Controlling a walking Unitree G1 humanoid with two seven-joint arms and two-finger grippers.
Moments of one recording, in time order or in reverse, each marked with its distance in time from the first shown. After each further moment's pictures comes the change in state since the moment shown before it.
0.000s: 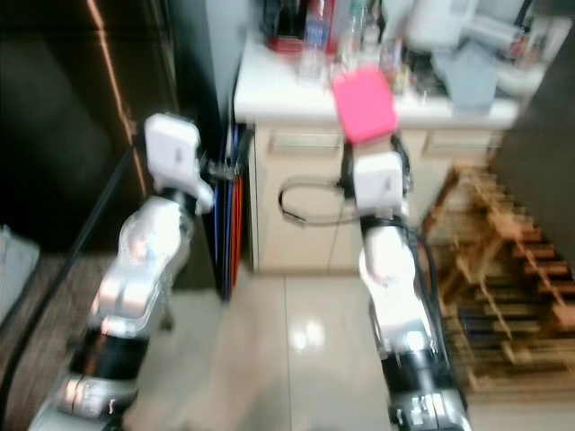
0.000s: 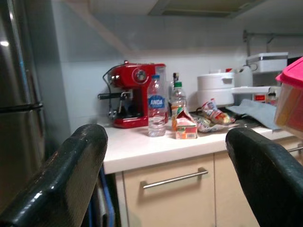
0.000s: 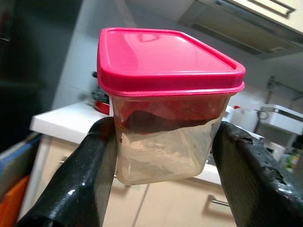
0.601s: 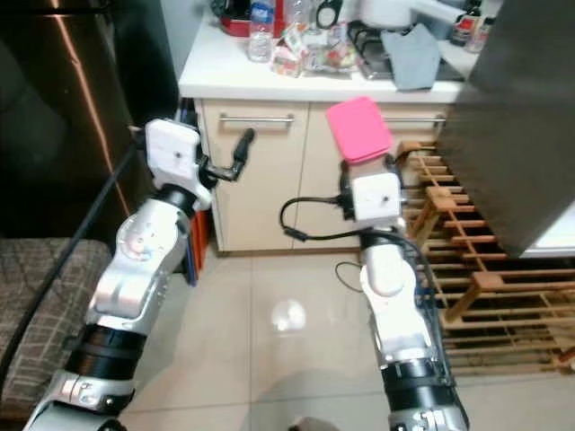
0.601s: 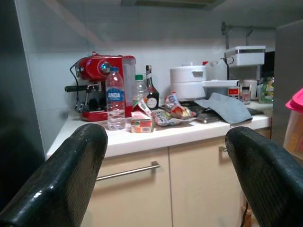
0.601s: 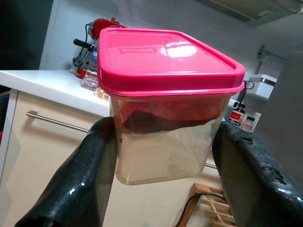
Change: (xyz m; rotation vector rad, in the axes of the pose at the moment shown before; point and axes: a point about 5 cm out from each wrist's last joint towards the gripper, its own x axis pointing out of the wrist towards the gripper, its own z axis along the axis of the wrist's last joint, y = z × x) left arm 0.001 0.002 -0.003 -0.014 0.005 -0.013; right arm -0.011 -0.001 -0.014 0.012 0.057 0.035
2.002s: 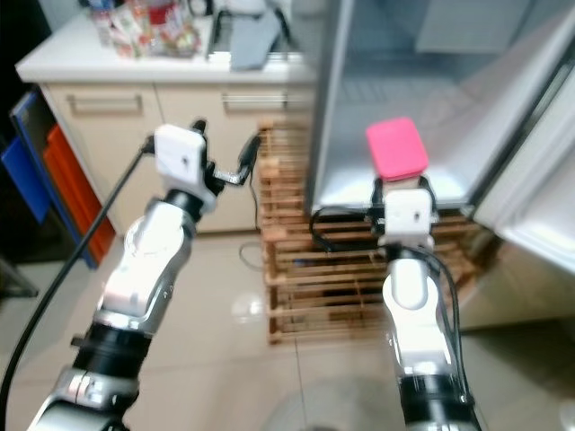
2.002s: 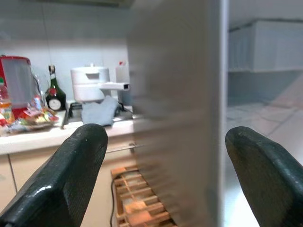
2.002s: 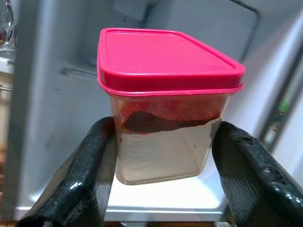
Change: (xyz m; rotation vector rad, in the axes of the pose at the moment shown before) left arm 0.002 -0.004 -0.014 -0.049 0.041 0.002; right arm -0.018 -0.033 -0.021 -0.020 0.087 -0.142
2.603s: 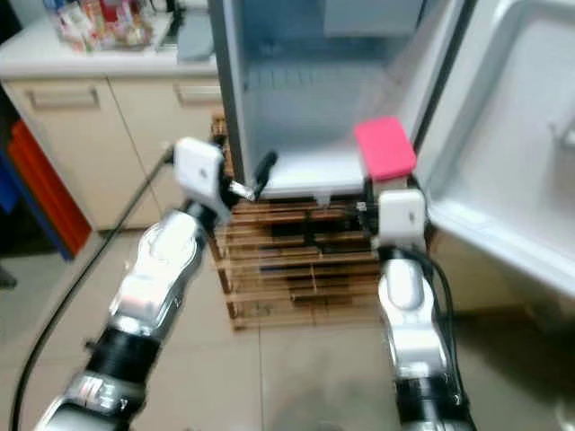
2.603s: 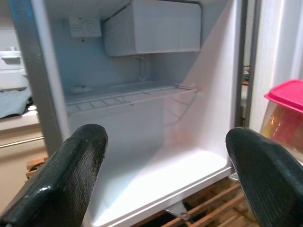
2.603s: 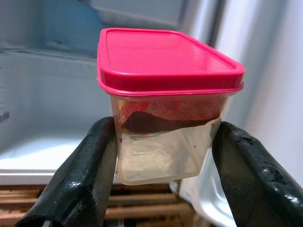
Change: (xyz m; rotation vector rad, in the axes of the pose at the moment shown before) left arm -0.004 -0.024 -0.014 -0.041 0.064 -0.139; right arm -0.004 0.006 -0.015 0.132 0.081 0.010
